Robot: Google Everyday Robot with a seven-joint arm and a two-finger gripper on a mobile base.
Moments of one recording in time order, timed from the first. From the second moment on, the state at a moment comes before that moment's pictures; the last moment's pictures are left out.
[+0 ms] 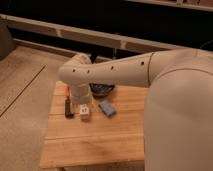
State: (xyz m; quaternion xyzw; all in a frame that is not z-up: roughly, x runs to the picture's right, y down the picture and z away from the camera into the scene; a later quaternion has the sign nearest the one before) arm -0.108 0.103 0.703 -0.26 0.23 0.64 0.68
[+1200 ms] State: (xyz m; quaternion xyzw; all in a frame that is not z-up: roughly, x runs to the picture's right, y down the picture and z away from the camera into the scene) arm -0.108 0.102 0.703 -0.26 0.23 0.64 0.68
